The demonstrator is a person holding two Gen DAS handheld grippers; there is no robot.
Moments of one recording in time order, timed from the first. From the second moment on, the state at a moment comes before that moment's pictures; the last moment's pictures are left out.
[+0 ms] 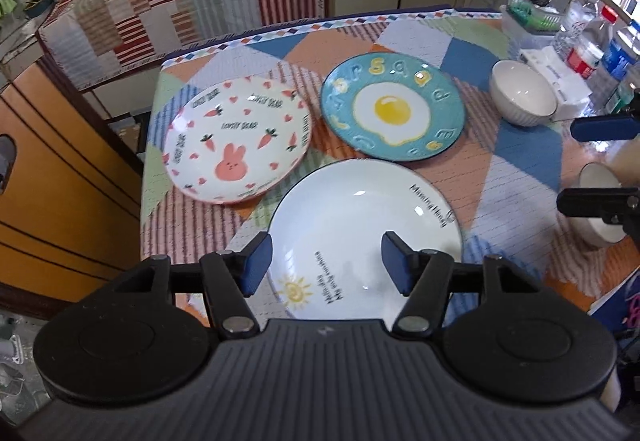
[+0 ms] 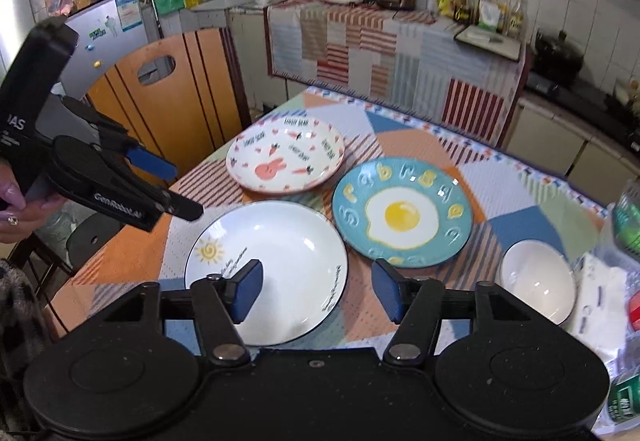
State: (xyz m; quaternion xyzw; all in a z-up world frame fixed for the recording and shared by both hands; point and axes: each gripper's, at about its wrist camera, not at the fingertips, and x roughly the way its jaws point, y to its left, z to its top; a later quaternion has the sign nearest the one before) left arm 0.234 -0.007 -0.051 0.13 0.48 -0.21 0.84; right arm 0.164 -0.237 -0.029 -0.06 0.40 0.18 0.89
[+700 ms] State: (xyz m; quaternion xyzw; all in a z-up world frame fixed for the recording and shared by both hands) left arm 0.323 -0.037 -0.118 -0.01 0.46 -0.20 0.86; right arm 0.246 -0.293 -0.105 0.03 0.32 0.09 0.94
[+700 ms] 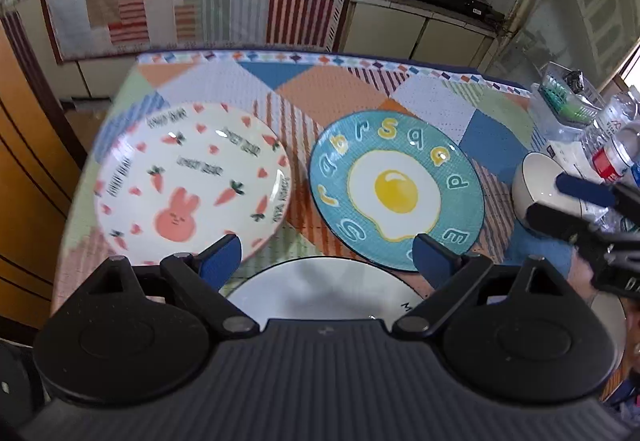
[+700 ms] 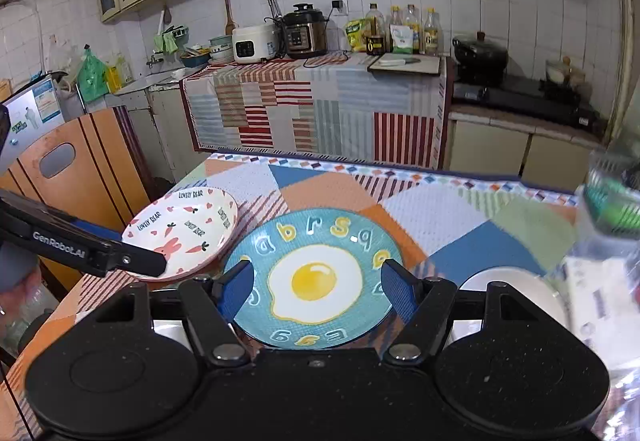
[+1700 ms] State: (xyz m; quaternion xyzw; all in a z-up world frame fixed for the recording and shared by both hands) left arm 0.392 -0.066 -0.211 -0.13 0.54 -0.20 0.81; right arm 0.293 -0.329 -0.215 0.18 0.38 0.00 0.91
